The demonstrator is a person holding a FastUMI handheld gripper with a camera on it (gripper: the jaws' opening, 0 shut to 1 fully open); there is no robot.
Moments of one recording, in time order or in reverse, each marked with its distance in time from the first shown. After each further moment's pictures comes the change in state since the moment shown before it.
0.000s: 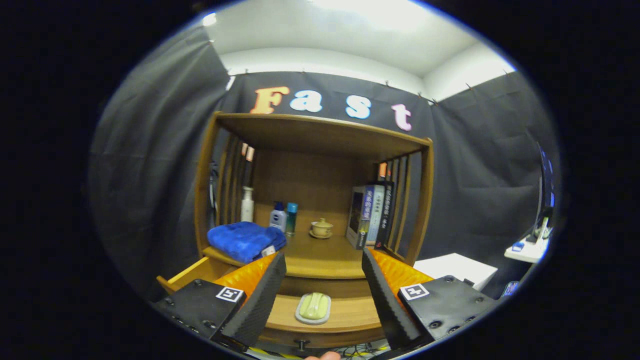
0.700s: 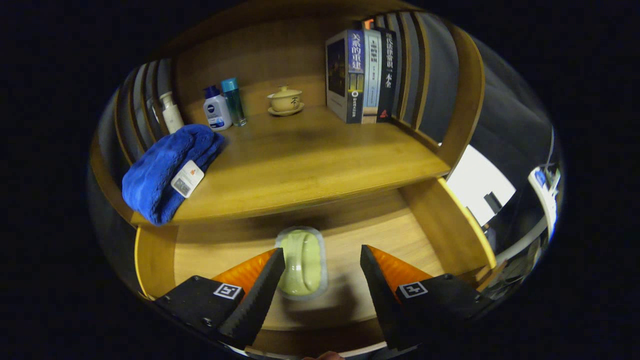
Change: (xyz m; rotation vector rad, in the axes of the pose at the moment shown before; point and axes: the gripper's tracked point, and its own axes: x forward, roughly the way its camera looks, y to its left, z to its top) arm 0.114 0.009 -0.179 0.199 0.780 -0.042
